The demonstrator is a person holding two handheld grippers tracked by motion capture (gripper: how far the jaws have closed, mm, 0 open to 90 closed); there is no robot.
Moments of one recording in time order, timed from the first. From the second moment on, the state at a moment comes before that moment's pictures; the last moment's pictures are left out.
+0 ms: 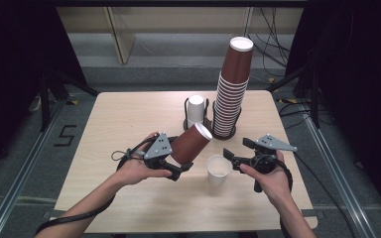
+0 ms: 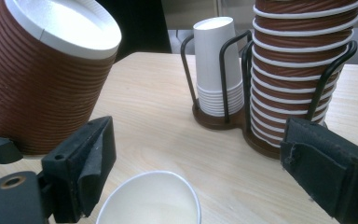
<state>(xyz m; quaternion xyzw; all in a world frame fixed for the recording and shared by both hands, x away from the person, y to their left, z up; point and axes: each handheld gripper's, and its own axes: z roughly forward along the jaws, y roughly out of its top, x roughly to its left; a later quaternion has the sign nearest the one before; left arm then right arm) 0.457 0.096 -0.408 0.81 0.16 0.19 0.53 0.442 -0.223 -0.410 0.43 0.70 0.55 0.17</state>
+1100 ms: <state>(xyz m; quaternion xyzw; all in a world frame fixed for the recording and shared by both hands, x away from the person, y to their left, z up) 0.447 0.109 -0.407 0.84 0.14 0.18 0.50 0.437 -0.229 -0.410 0.40 0.71 0.54 0.18</state>
